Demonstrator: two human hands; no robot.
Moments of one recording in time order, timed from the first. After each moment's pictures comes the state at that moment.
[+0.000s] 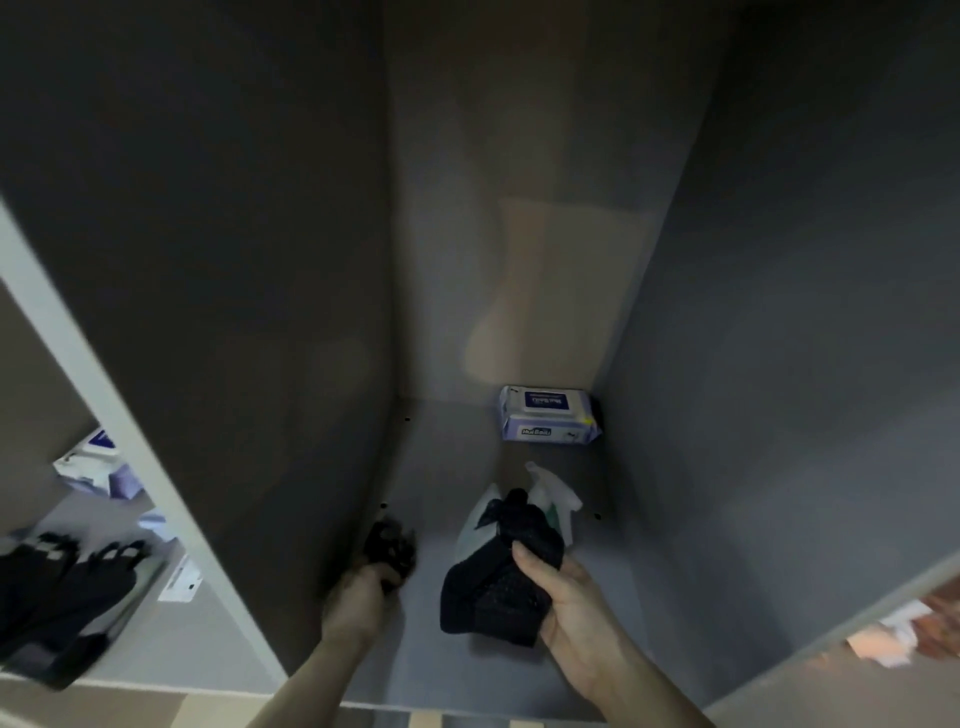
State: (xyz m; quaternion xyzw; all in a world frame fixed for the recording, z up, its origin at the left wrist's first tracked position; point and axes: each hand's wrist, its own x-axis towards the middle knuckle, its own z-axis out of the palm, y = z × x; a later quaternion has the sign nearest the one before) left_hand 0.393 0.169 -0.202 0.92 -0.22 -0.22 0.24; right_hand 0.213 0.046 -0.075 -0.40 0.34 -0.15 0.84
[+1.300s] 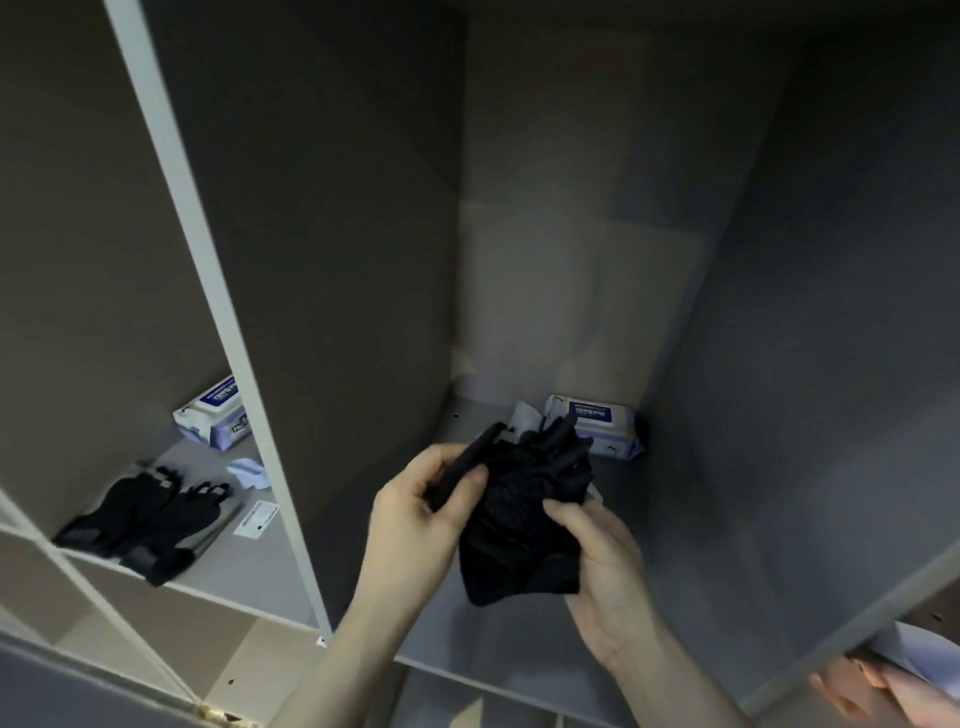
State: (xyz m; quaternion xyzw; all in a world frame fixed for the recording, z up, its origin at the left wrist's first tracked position) left_hand 0.278 0.187 0.000 0.71 -0.26 -0.04 0.66; right_hand 0.189 0.062 -0.010 -0.47 0.20 -0.20 0.84
